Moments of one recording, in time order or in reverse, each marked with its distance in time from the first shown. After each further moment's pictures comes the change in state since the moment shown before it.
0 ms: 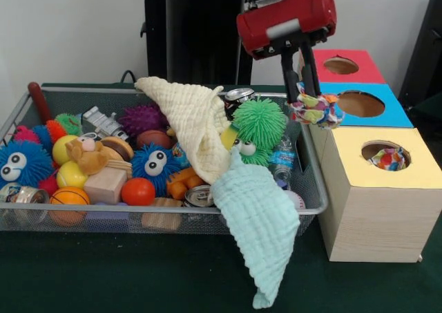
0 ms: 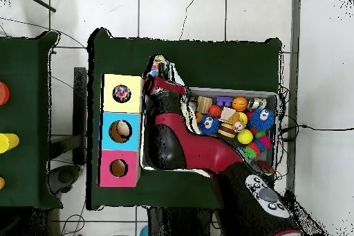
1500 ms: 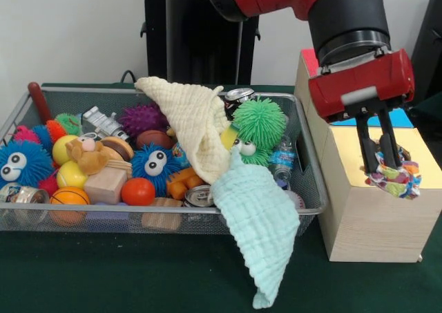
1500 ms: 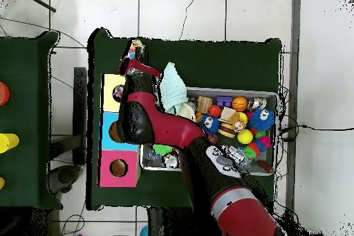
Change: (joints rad) arm 0.175 0.175 -0.053 -0.198 0.126 -0.033 0.000
